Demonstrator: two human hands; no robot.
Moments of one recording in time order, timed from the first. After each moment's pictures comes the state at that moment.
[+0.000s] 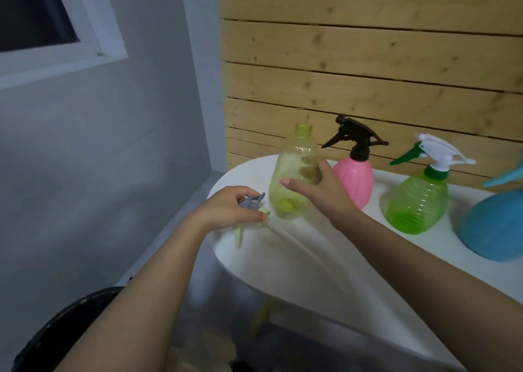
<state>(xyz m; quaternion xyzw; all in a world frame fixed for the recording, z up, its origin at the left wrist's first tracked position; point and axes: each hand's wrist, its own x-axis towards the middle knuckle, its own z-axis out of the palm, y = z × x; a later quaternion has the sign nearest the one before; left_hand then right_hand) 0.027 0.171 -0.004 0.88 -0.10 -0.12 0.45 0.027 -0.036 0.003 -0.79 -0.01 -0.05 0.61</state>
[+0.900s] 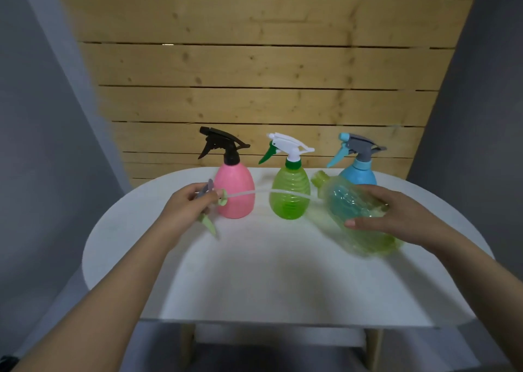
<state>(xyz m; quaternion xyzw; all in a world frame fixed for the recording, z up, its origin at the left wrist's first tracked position) 0.028 0.030 0.002 0.81 -0.09 -0.06 0.57 -0.132 -0.297 0.038 -0.91 0.11 -0.05 0.40</state>
